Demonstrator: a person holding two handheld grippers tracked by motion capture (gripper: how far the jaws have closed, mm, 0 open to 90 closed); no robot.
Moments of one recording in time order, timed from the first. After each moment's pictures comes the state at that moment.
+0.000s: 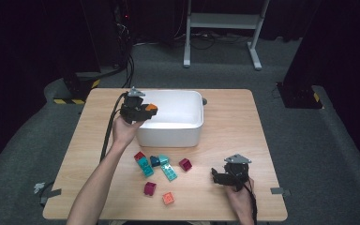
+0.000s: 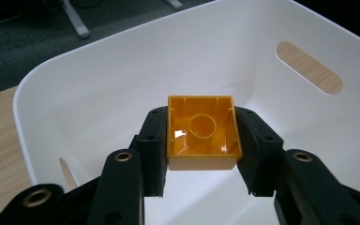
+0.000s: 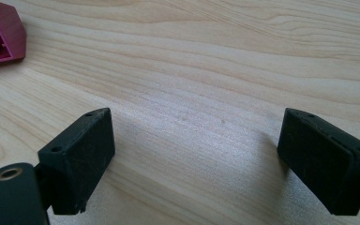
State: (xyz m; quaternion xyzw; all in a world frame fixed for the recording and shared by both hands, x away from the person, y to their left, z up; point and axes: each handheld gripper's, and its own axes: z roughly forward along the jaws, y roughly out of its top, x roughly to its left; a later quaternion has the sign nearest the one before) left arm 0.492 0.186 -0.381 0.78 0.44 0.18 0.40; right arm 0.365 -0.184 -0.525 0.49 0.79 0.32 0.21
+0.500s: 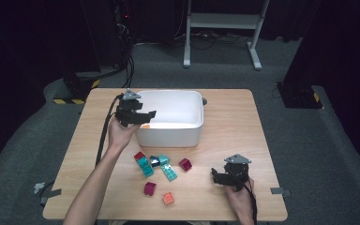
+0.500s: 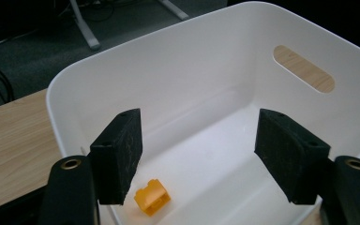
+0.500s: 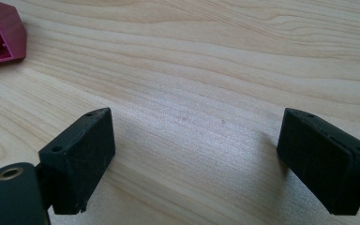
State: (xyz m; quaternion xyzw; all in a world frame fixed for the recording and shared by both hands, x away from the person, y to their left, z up) left arm 0.466 0.197 -0.370 0.77 0.43 0.21 0.41; right arm 0.364 -0.184 -0.525 0.49 0.78 0.32 0.21
